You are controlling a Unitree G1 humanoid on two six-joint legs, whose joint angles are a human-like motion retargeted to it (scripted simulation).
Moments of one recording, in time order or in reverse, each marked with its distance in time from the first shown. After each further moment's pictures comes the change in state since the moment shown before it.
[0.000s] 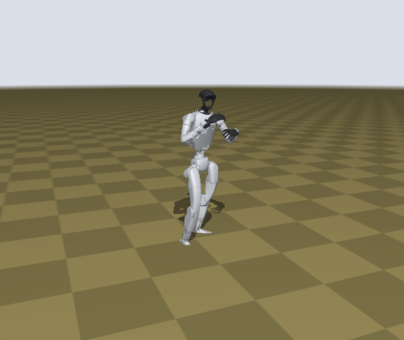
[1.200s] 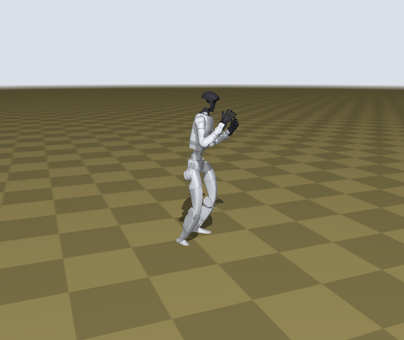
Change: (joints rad) left arm -0.025 -0.478 0.086 -0.078 -0.621 -0.065 0.152; right arm -0.014 -0.005 -0.184 -0.067 0.052 -0.028 -0.251; waist 0.326 0.039 0.045; left_leg -0.553 0.041 -0.440 0.655 -0.258 0.024; right_leg -0.101 -0.122 -0.271 0.188 -0.135 -0.012
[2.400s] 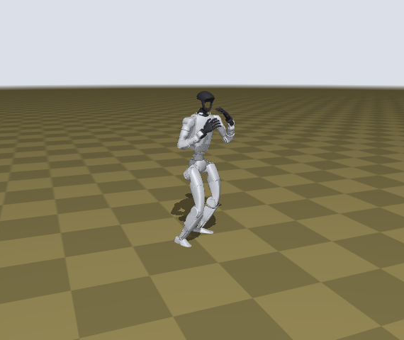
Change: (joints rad) left arm -0.375 0.155 -0.078 -0.035 0.217 -0.121 0.034; right arm 0.359 -0.015 0.002 0.055 0.187 -0.100 0.034; waist -0.347 0.110 -0.083; left_leg 0.053 0.081 0.212 -0.007 0.005 -0.025; right_leg -0.155 0.119 0.358 0.143 0.079 0.036
